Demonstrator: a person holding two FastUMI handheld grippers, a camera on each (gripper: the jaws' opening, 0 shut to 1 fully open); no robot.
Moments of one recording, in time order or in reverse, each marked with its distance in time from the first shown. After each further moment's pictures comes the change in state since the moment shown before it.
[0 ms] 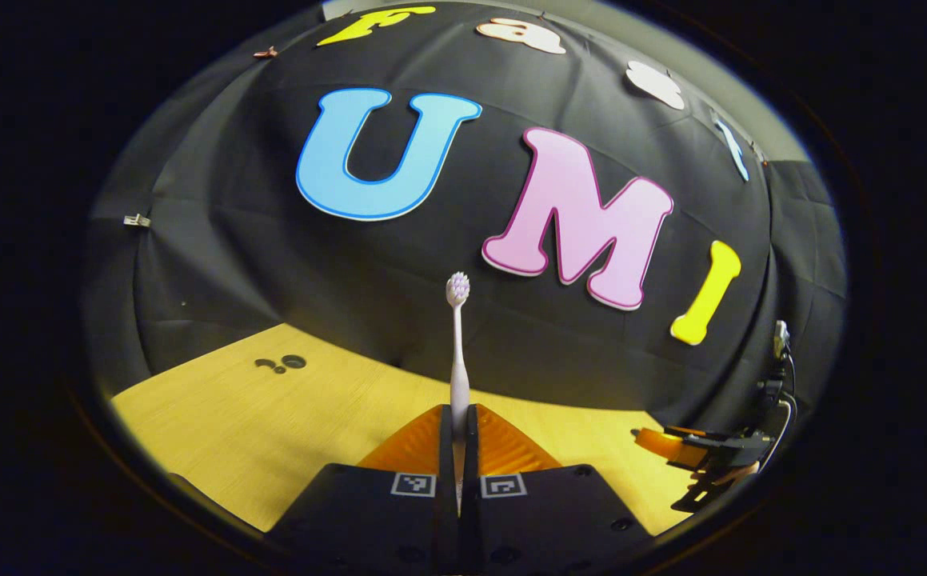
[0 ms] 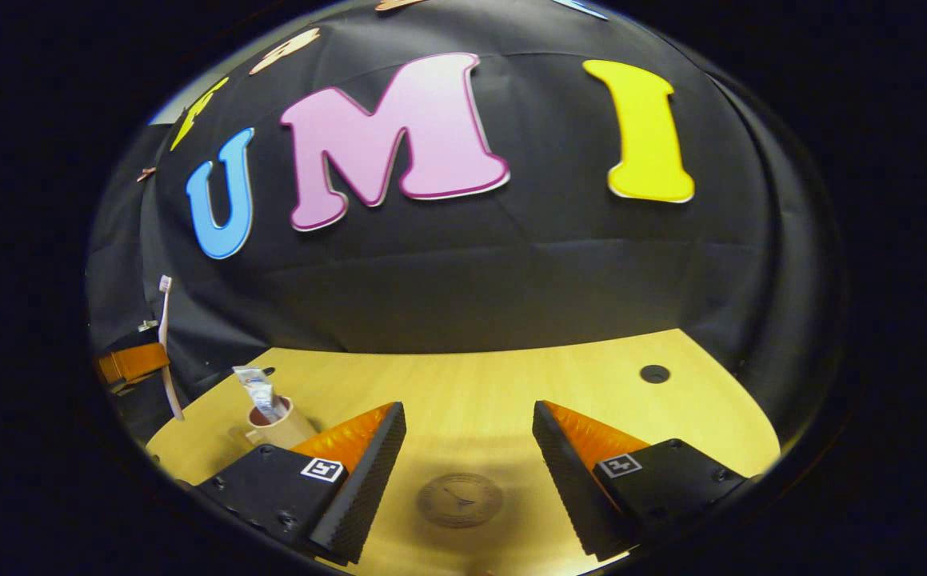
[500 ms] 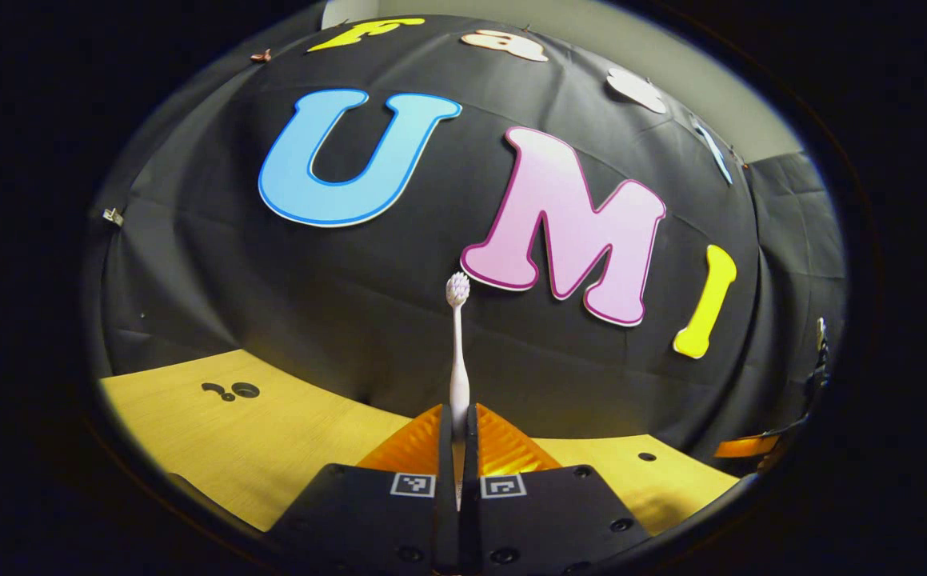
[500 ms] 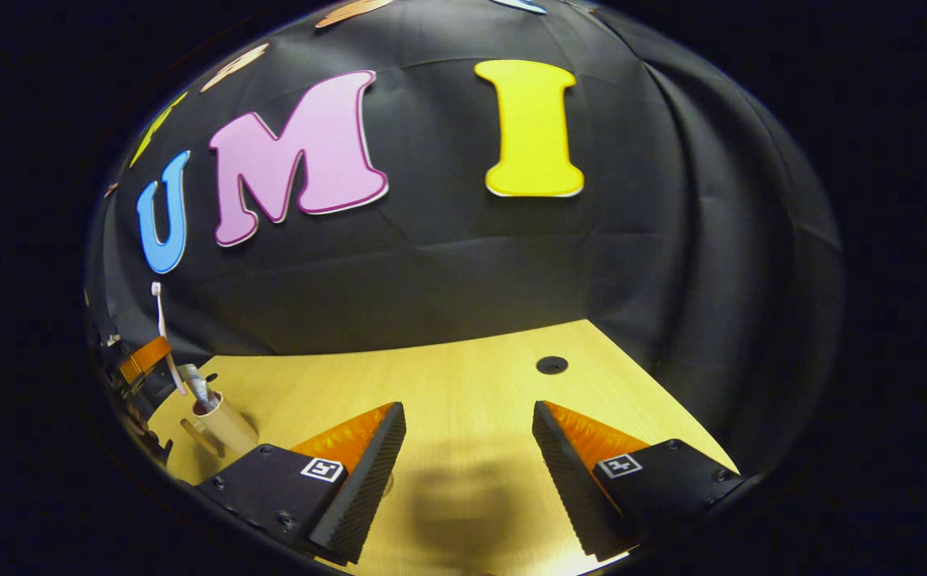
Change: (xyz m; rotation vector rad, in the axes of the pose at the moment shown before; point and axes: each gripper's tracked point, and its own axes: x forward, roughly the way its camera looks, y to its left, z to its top) left arm 0.076 -0.008 -0.035 0.083 -0.125 -0.063; right arm -0.050 -0.114 -0.009 0.065 0.024 -0.197
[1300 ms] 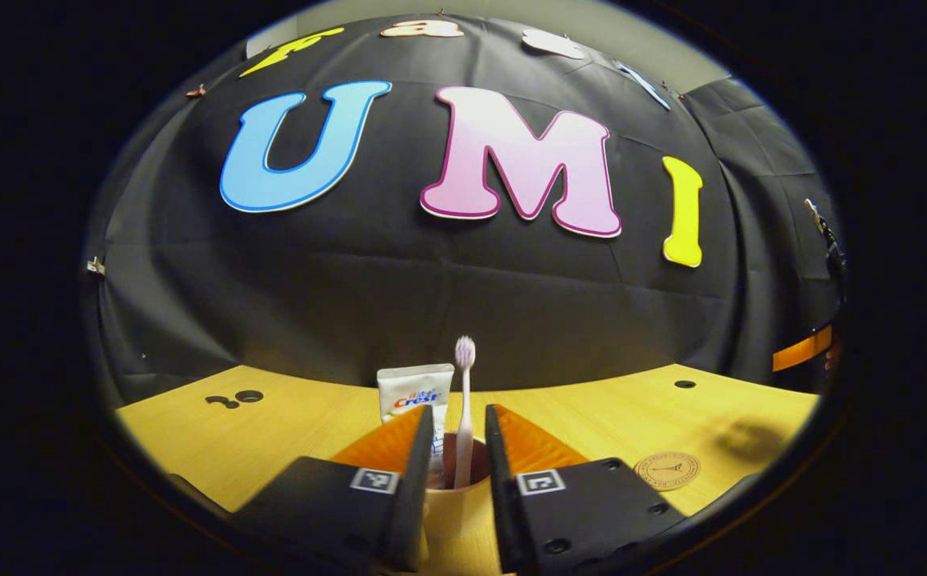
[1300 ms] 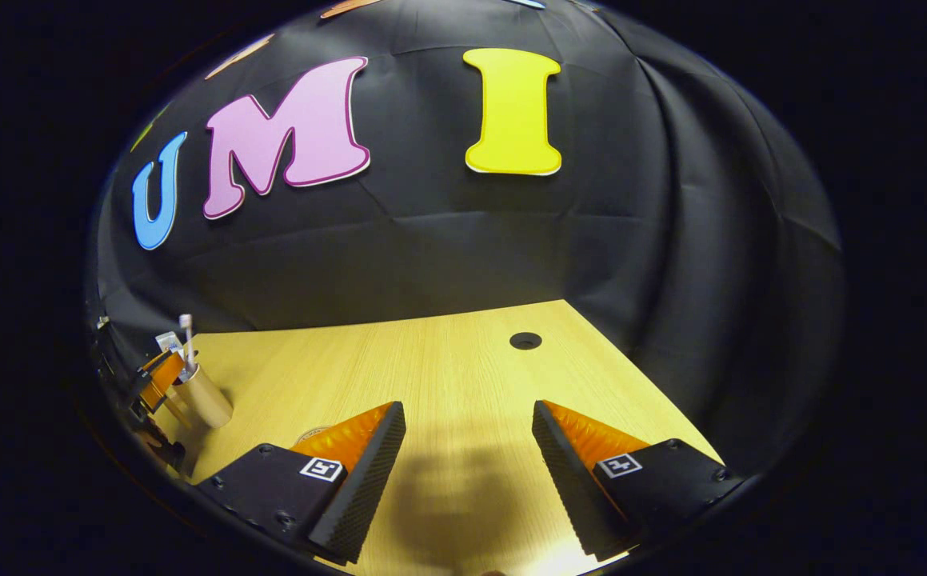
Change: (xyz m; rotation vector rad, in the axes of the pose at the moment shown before) left arm -0.003 0.001 -0.078 0.221 0.079 -0.046; right arm -0.010 -0.019 -0.033 -0.047 0.044 -0.035
